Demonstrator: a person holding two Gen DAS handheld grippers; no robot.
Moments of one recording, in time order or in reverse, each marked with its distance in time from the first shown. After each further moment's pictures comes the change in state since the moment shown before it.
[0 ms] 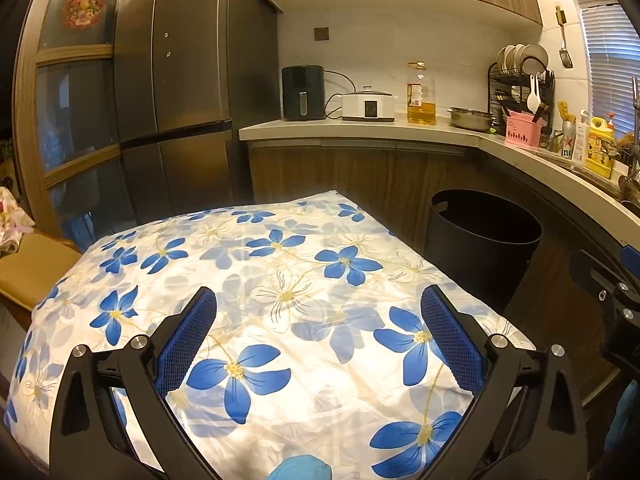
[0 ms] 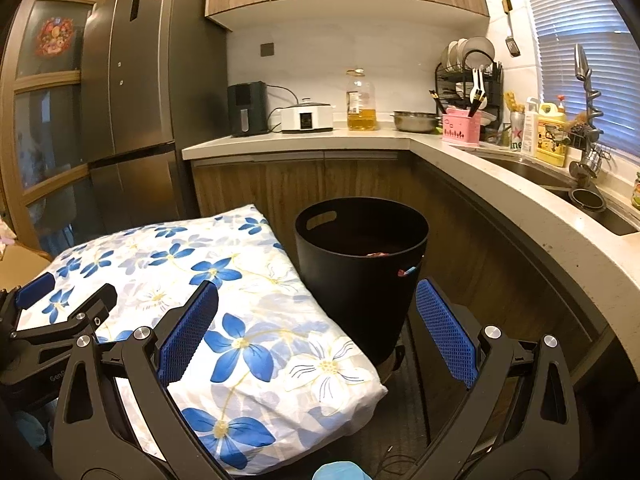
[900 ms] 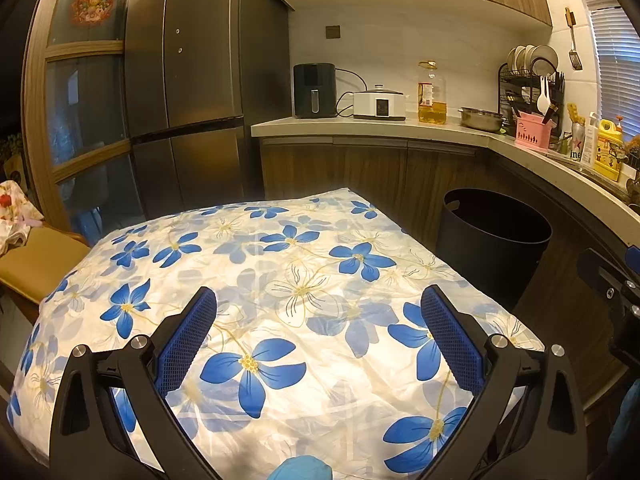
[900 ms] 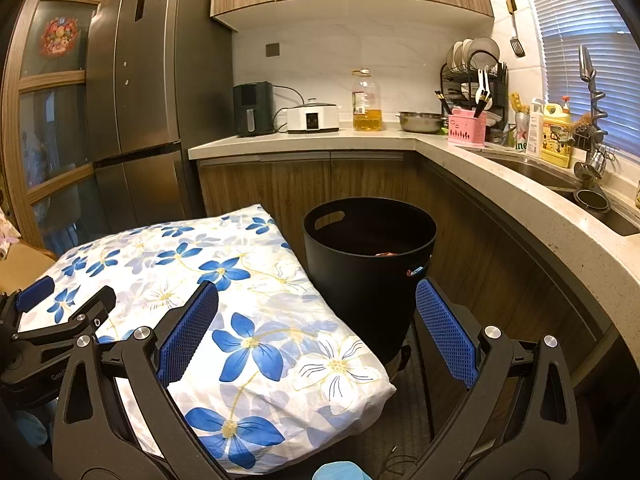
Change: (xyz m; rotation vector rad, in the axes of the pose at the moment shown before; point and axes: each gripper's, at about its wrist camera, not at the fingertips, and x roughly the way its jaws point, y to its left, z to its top) left arm -0.002 0.009 -0.001 -0.013 0.008 0.025; right arm -0.003 0.008 -0.001 -0.006 0.000 0.015
